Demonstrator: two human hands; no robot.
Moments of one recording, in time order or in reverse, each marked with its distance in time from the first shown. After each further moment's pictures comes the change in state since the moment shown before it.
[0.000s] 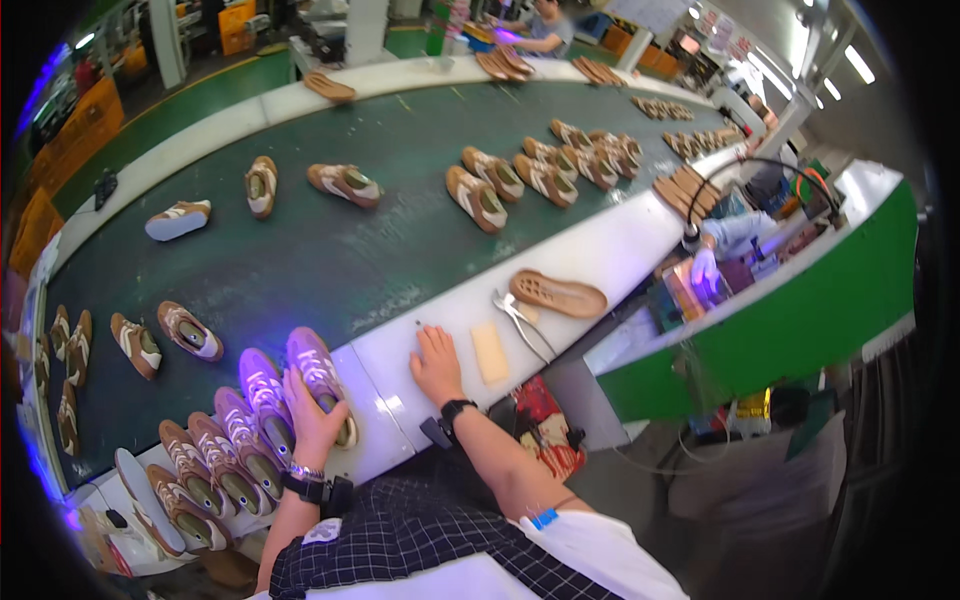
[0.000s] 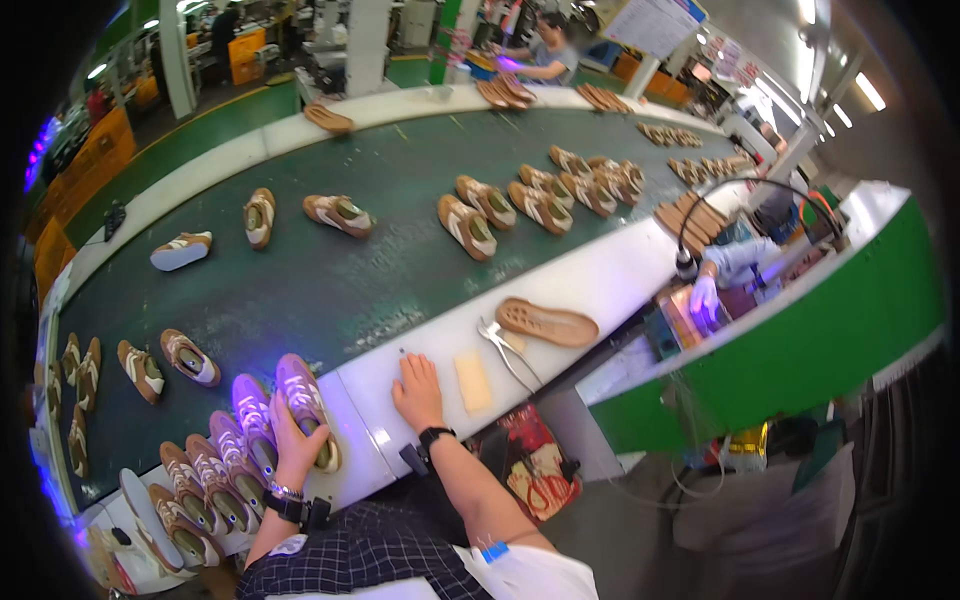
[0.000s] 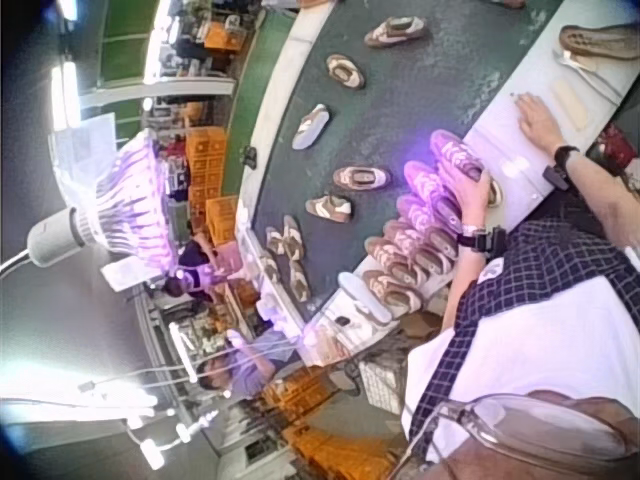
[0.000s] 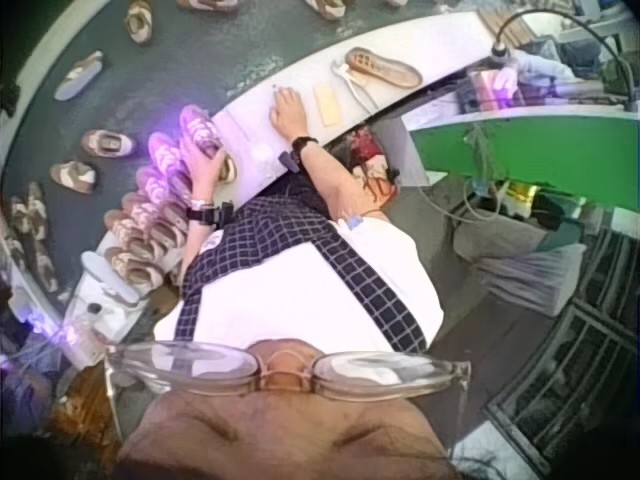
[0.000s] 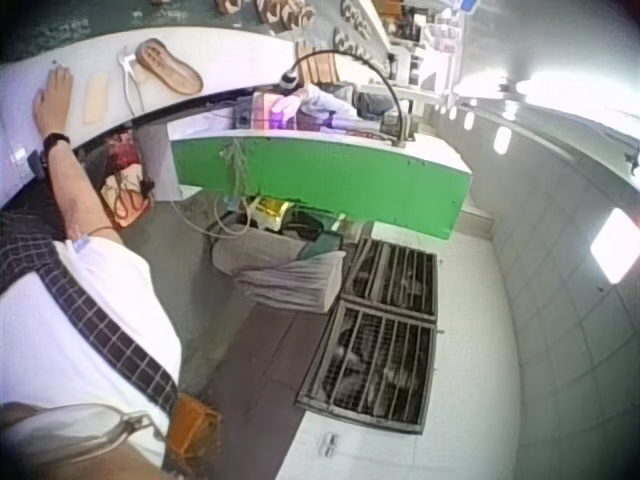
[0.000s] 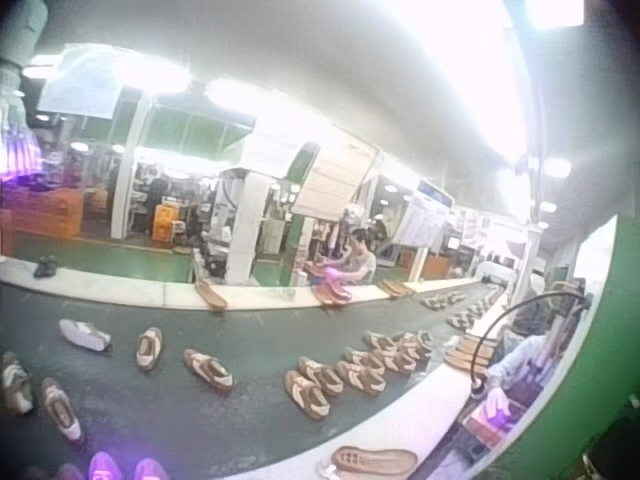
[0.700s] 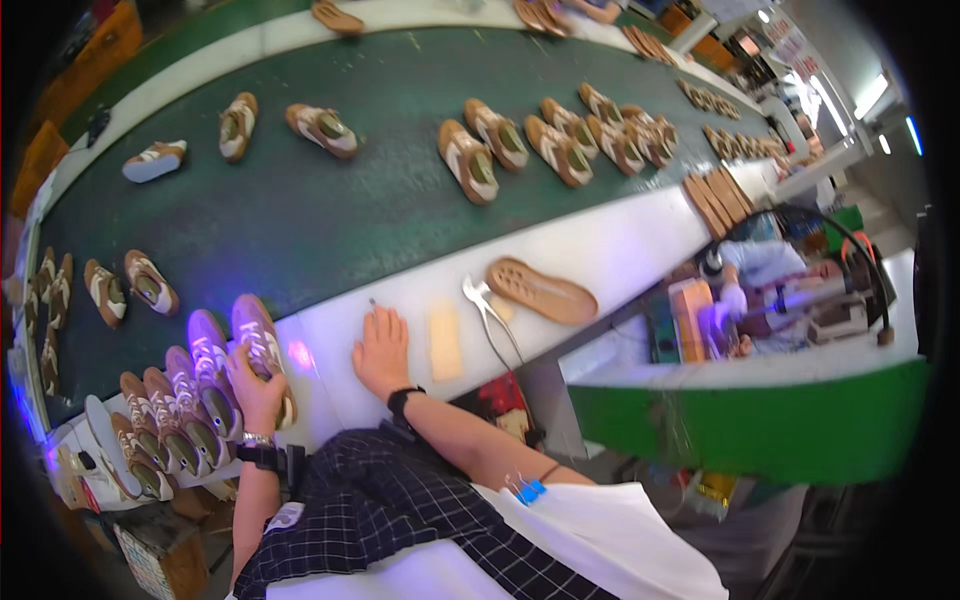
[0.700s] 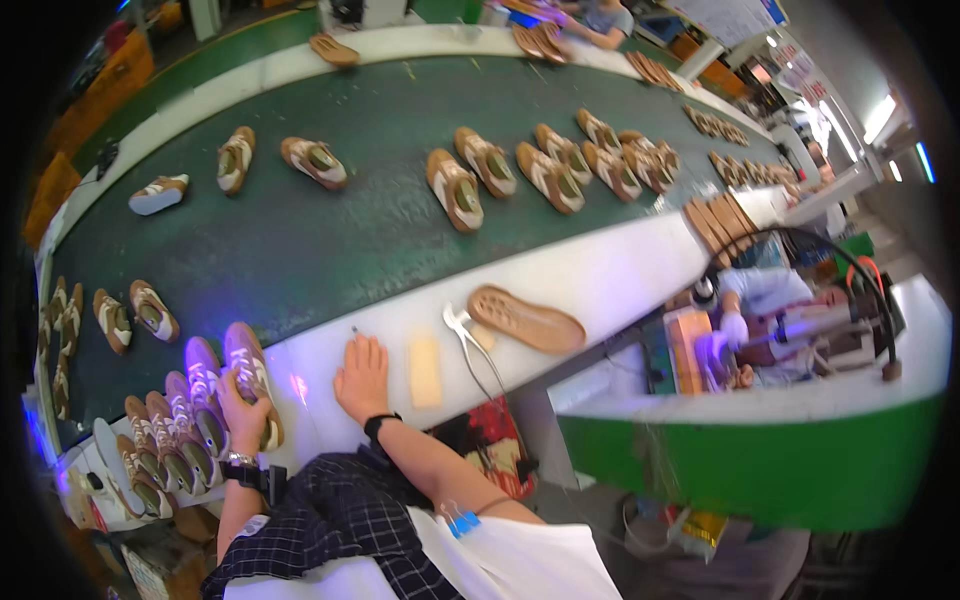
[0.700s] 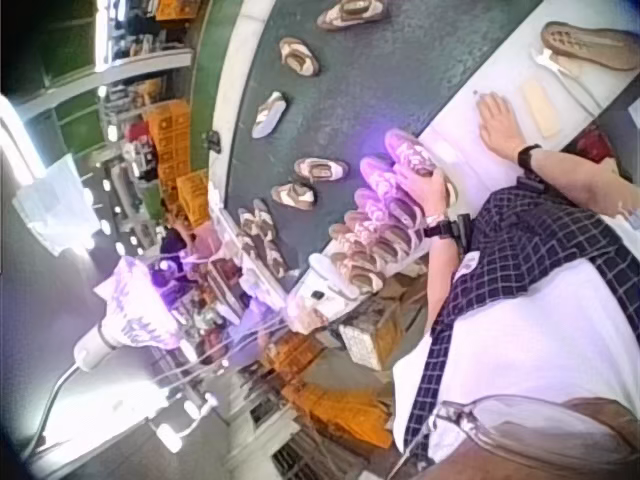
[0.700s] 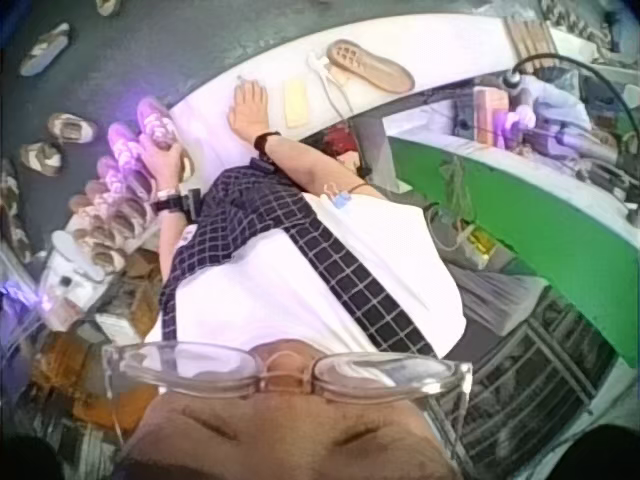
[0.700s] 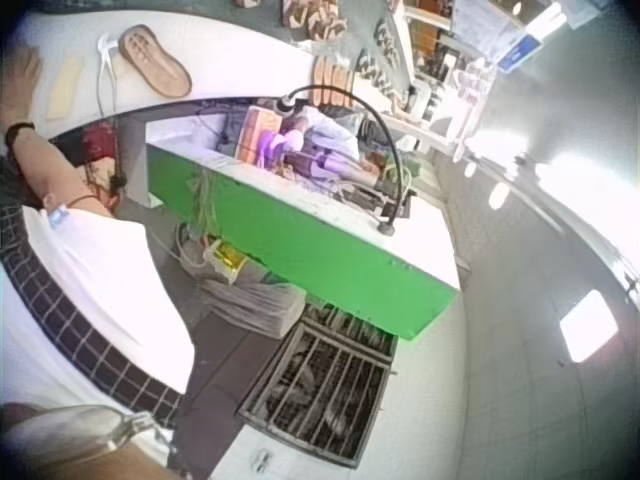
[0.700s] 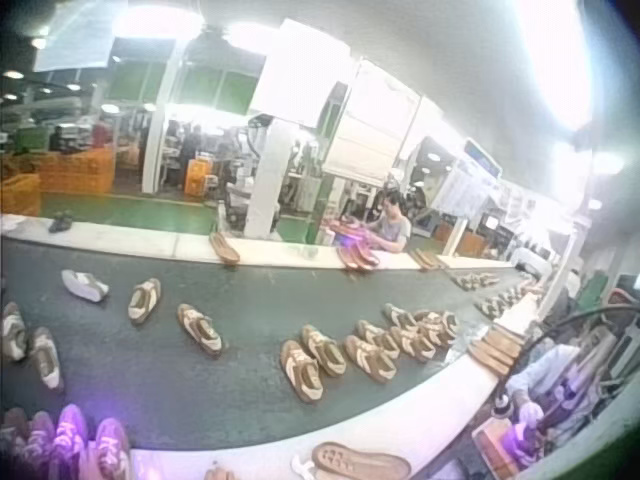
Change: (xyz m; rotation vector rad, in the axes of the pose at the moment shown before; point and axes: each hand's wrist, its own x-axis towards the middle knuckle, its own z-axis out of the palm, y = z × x) left_hand 0.018 0.033 0.029 0.130 0.229 -0.192; right_hand 0.024 -0.004 -0.021 0.056 -0.184 -0.080
